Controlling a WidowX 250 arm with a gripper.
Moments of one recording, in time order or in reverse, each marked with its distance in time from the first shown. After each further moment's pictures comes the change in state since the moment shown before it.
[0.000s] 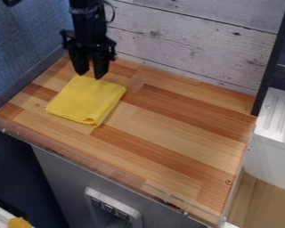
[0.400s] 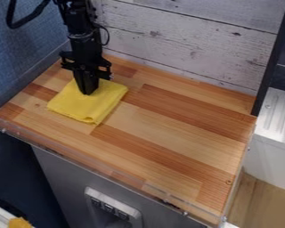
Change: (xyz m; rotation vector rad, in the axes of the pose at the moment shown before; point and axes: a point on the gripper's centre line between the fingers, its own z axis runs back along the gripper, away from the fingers) arm 0.001 0.019 -0.052 -0.020 0.027 0.022
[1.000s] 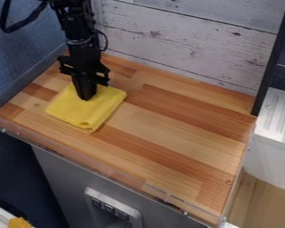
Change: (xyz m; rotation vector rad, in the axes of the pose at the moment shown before) arm -0.009 -0.001 -0.005 0.014 -0.012 -0.018
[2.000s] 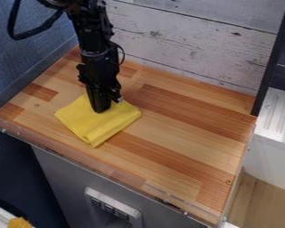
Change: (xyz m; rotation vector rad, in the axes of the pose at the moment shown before) arm -0.011 -0.033 -0.003 0.018 -0.001 -0.234
